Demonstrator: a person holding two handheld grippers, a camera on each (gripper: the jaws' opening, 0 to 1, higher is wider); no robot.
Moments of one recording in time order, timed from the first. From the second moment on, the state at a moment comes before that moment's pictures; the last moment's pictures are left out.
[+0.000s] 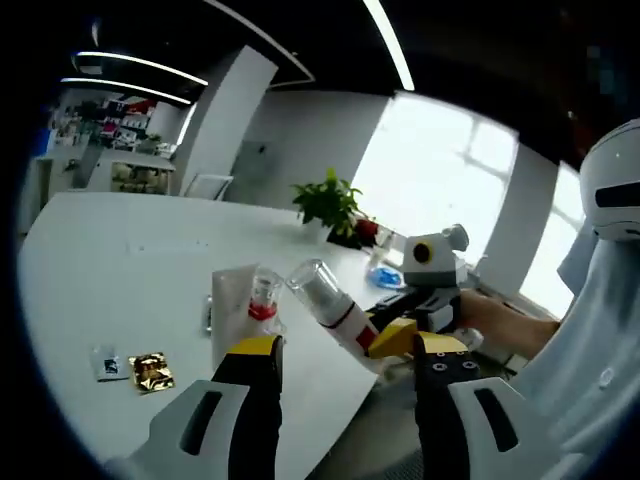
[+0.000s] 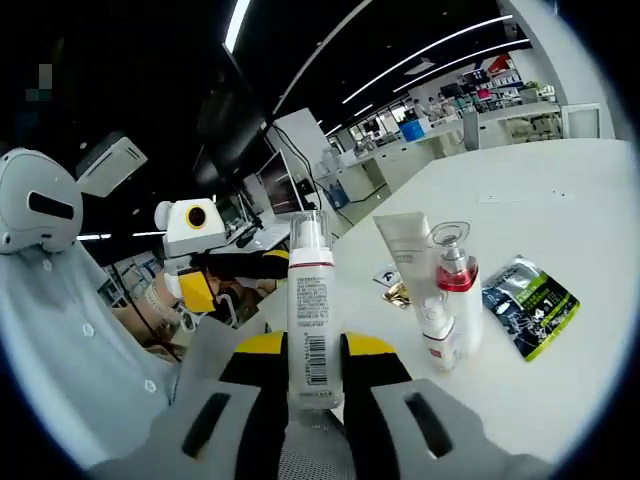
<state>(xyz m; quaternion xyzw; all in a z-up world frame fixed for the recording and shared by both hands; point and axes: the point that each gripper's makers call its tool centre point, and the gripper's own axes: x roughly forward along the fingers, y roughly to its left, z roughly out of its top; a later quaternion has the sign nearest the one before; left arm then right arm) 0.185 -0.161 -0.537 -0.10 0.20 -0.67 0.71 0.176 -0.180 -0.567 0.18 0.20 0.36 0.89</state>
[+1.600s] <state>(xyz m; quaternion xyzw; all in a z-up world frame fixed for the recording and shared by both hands) 0.186 -0.169 -0.506 -0.25 0.22 -0.66 0.67 0.174 -0.129 -0.534 0.27 0.13 0.46 0.84</state>
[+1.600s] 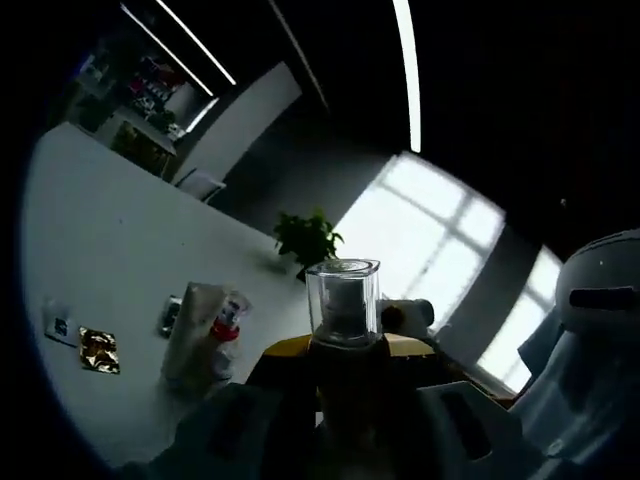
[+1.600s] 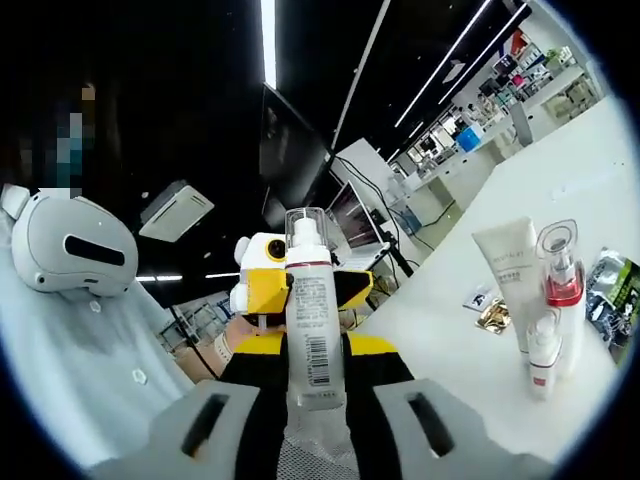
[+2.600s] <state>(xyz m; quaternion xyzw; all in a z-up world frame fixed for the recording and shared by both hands) 0.218 -0.183 -0.578 0.00 0.21 -0.61 0.76 0.207 -0.169 -0.538 0.20 0.14 0.33 0.91</state>
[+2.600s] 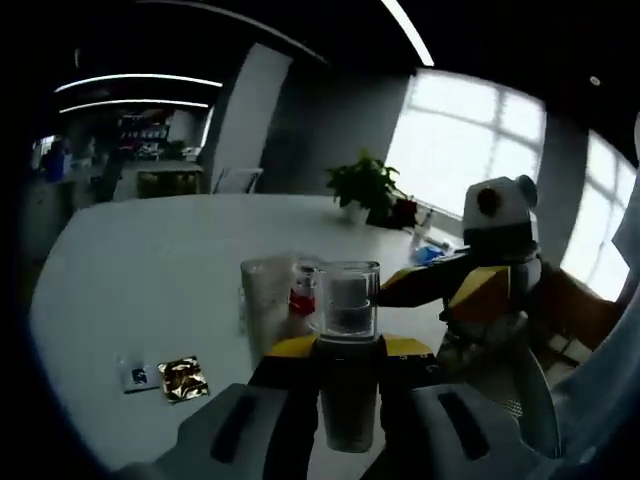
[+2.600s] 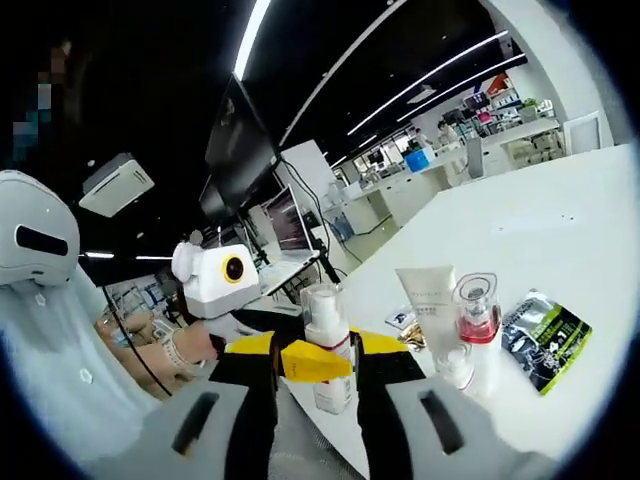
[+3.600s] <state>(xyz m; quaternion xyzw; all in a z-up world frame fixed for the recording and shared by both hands) 0.214 -0.193 -0.596 0.03 0.20 -0.63 0.75 0.233 -0.161 -0.548 0.05 0.13 0.30 0.94</state>
